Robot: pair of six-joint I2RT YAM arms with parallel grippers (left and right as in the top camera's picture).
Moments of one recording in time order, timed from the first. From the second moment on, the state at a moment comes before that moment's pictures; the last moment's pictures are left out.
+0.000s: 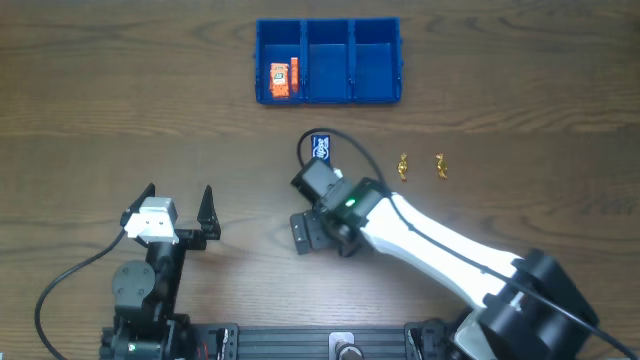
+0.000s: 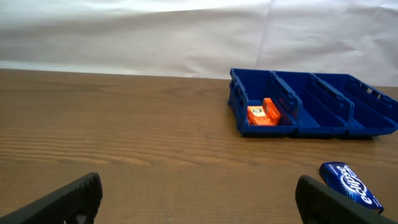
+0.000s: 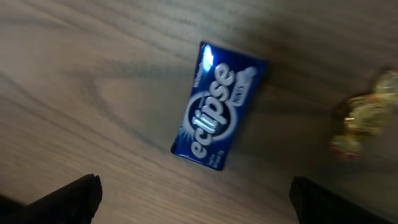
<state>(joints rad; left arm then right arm) -0.09 0.02 0.02 -0.12 0.01 -0.08 0.85 1.58 0.99 -0.75 -0.09 0.60</state>
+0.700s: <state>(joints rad) -0.09 0.02 0.02 -0.12 0.01 -0.08 0.89 1.78 1.02 -0.65 0.05 0.75</state>
